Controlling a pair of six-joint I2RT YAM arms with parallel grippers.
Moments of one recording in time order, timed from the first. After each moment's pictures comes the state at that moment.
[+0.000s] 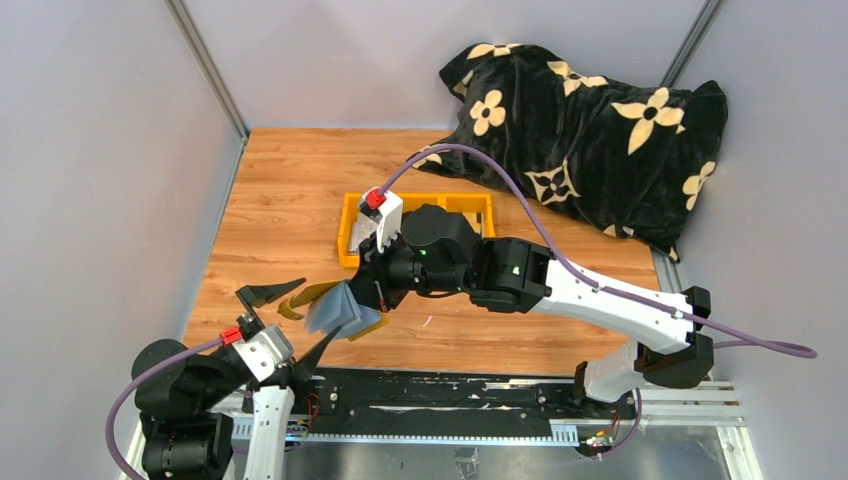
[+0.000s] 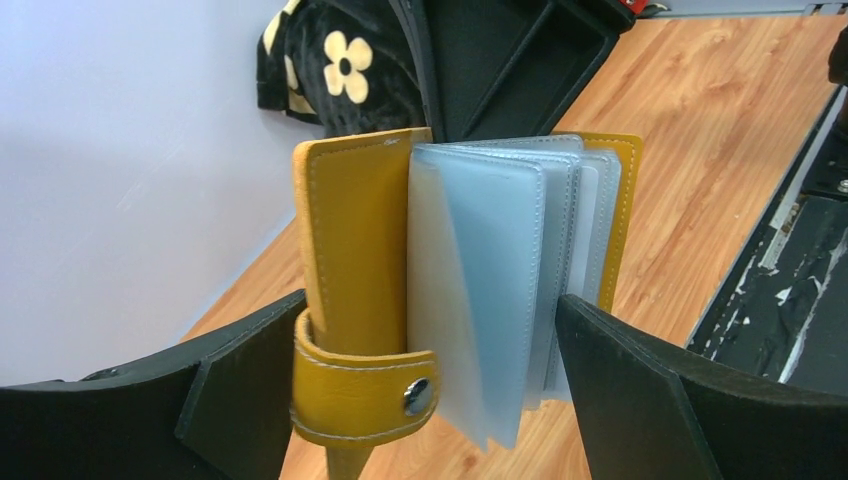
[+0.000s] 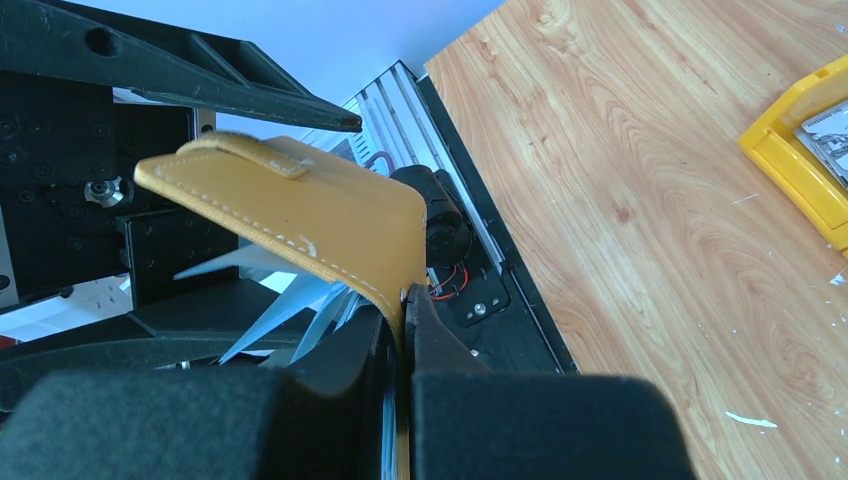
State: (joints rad) left arm 0.12 0.22 1.13 -0.94 0.97 0.46; right arm 1.33 1.46 1.68 -0.54 -0.06 0.52
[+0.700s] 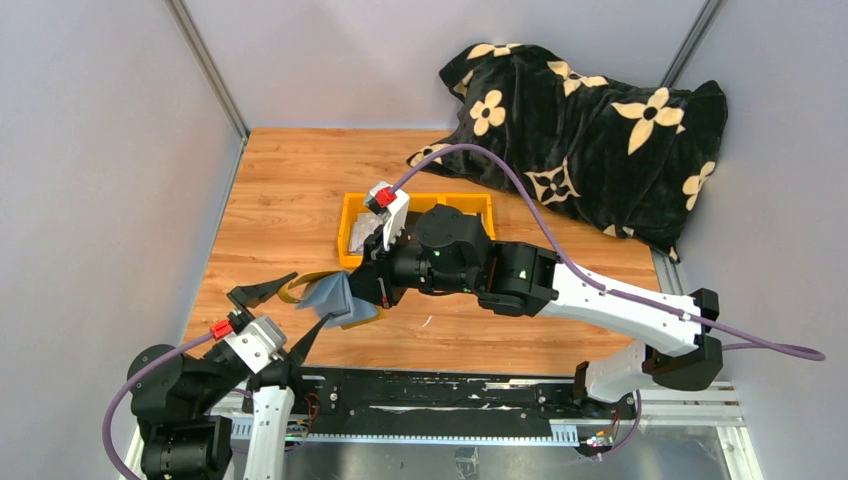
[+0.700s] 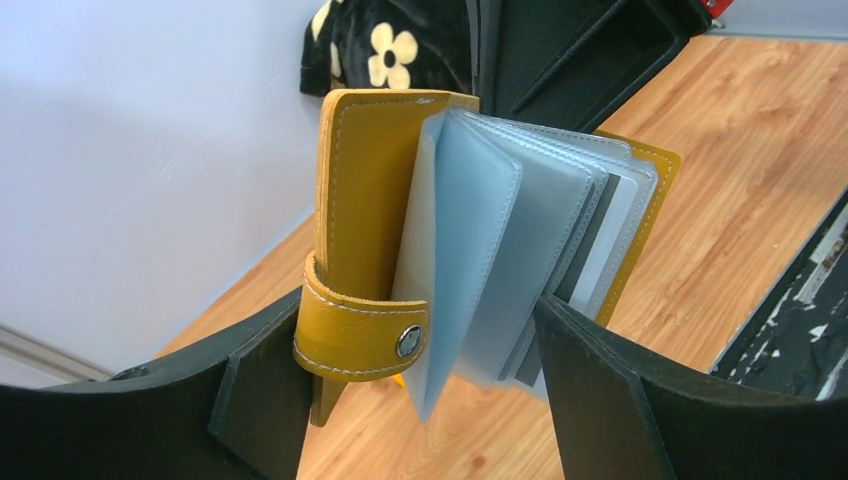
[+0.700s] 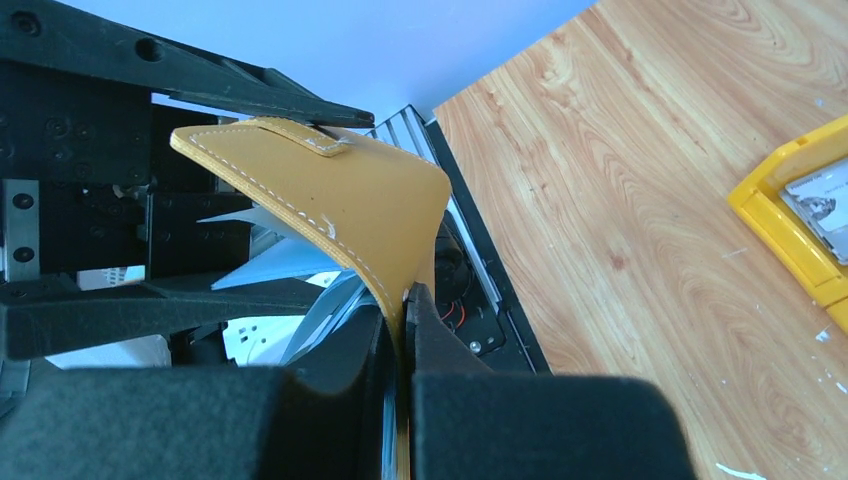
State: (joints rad) left arm 0.12 0.22 1.14 -0.90 0.86 0.40; right arm 1.33 1.43 1.61 -0.42 -0.05 0.49
